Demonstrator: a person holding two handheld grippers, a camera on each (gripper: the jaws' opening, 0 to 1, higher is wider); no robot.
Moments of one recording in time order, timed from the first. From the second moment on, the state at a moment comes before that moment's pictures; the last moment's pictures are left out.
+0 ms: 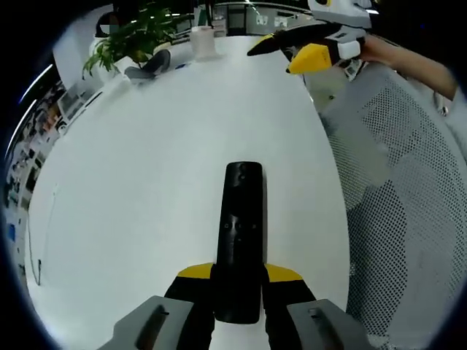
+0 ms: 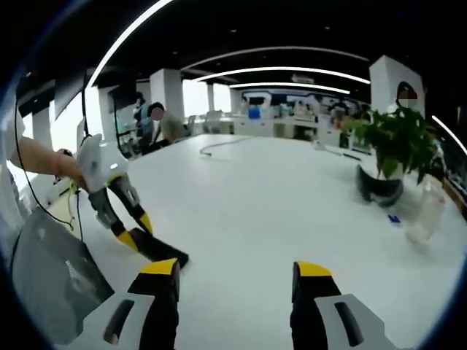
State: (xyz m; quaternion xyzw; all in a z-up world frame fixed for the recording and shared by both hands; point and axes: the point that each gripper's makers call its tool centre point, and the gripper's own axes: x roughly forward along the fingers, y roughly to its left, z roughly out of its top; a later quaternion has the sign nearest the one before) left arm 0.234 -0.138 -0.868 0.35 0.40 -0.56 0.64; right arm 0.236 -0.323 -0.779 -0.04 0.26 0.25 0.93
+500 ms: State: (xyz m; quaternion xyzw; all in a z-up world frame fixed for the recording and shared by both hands) left arm 0.212 -0.133 -0.868 0.35 0.39 -0.57 0.63; right arm 0.233 -0.317 -0.785 -0.06 0.27 0.26 0.92
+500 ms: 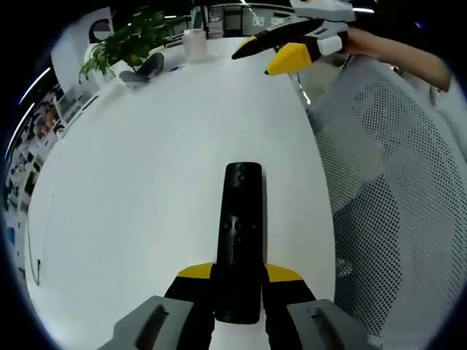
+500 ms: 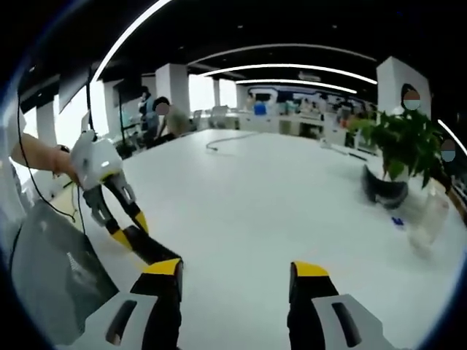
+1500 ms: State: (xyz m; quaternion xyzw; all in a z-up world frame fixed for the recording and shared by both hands) left arm 0.194 -0.130 -0.868 0.31 0.36 -0.57 0.67; right arm 0.217 -0.292 -0.788 -0.06 0.30 0.33 0.90
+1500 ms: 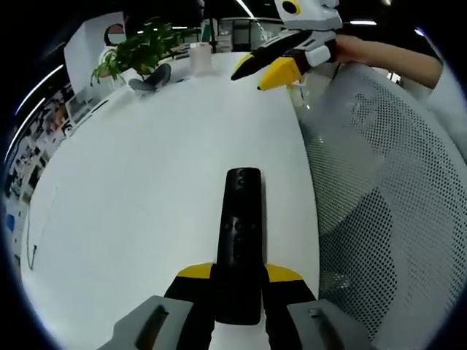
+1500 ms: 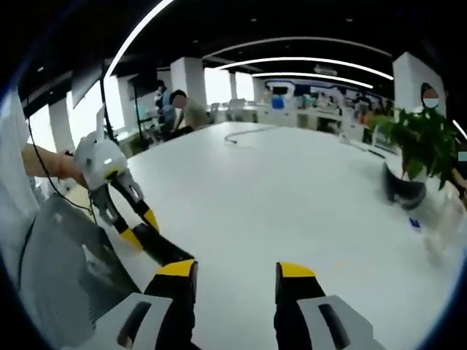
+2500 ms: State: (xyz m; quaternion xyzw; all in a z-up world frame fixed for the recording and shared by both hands) left arm 0.196 -0.131 -0.868 0.29 0.36 -0.57 0.68; right arm 0.175 -0.213 -0.816 -0.19 0.34 0.45 0.80
